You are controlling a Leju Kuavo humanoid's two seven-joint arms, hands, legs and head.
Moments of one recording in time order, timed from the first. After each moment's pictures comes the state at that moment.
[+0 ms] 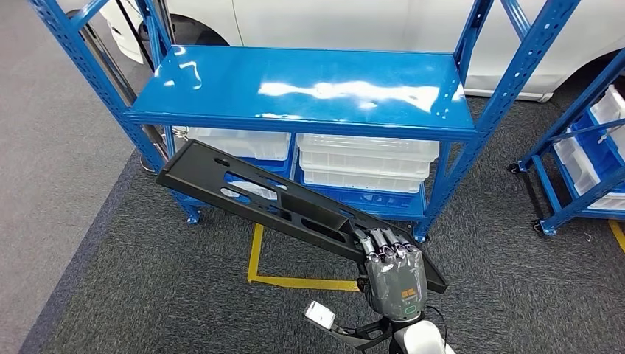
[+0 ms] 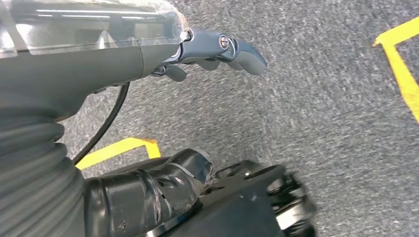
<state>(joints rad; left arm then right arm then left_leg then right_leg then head) -0.09 -0.24 1.02 -0.21 -1.32 0.33 -0.37 -0.04 -0.10 0.55 -1.69 1.47 -0.65 0.15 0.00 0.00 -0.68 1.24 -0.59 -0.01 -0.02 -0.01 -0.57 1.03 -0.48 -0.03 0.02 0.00</state>
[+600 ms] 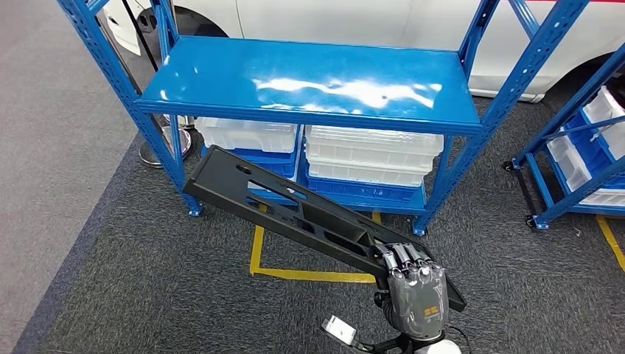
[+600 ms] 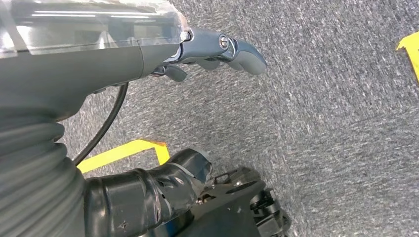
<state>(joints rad) -0.09 -0.24 1.02 -0.21 -1.30 0.33 -0.37 0.10 -0.10 0.42 -1.77 1.38 -0.68 0.05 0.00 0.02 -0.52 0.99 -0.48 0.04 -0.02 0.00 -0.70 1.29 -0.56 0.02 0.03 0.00</state>
